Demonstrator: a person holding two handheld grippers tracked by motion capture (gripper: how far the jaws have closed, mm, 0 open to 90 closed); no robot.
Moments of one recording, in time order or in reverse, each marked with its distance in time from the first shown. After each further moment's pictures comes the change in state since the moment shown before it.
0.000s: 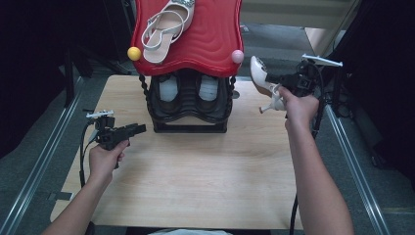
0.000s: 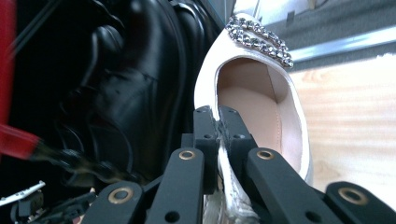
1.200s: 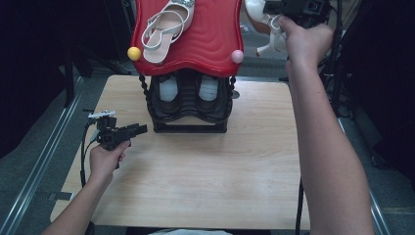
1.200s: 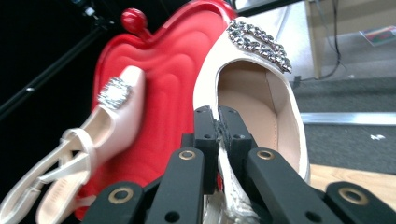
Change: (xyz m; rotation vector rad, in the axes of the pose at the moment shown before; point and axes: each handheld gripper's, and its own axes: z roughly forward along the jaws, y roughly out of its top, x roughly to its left) left arm -0.004 0.000 0.002 0.007 0.002 0.024; right arm 0.154 0.103 -0.043 -0.126 0.006 -0.183
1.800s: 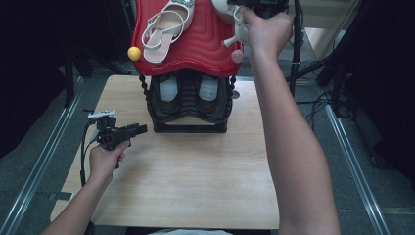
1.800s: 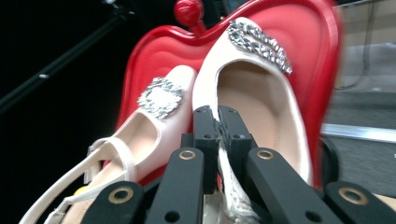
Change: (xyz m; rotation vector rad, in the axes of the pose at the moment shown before) left arm 0.001 0.000 0.000 0.001 -0.007 -0.001; right arm 0.056 -0.004 0.052 0.013 0.051 -0.069
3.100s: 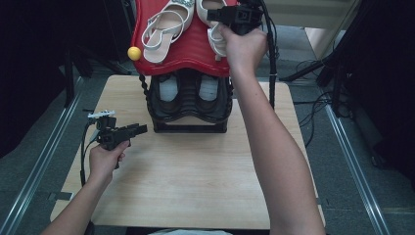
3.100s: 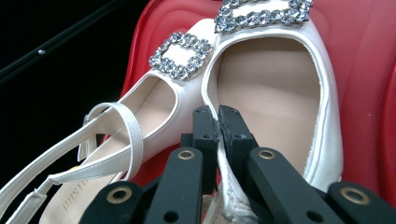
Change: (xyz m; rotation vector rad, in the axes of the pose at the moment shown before) left arm 0.000 0.000 -0.001 0.003 -0.004 0.000; right arm 0.017 -0.035 0.035 0.040 0.010 -0.056
